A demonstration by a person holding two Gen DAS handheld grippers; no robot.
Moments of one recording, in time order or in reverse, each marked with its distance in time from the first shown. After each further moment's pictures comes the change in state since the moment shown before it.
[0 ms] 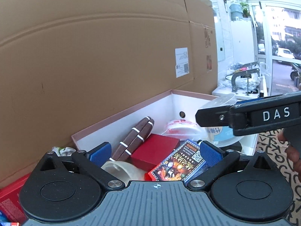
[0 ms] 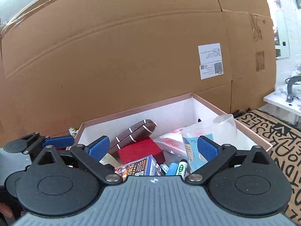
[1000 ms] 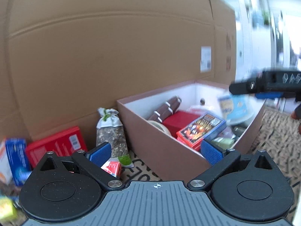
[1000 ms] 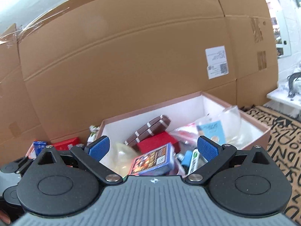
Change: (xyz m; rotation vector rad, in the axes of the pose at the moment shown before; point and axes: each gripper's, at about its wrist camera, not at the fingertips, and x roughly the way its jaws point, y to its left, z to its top) left arm -0.100 0.038 -0.063 -0.146 -0.005 0.098; right arm -0.046 0.016 -0.008 0.026 -0.010 0.061
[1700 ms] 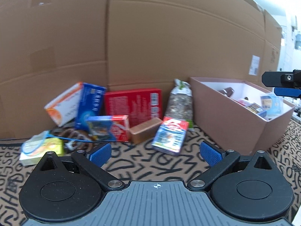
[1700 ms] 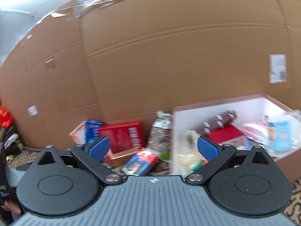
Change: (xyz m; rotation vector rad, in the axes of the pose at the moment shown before) left arm -0.086 0.086 -0.054 -0.214 0.054 0.222; right arm -0.010 0.106 -0.015 -0.162 0.045 0.254
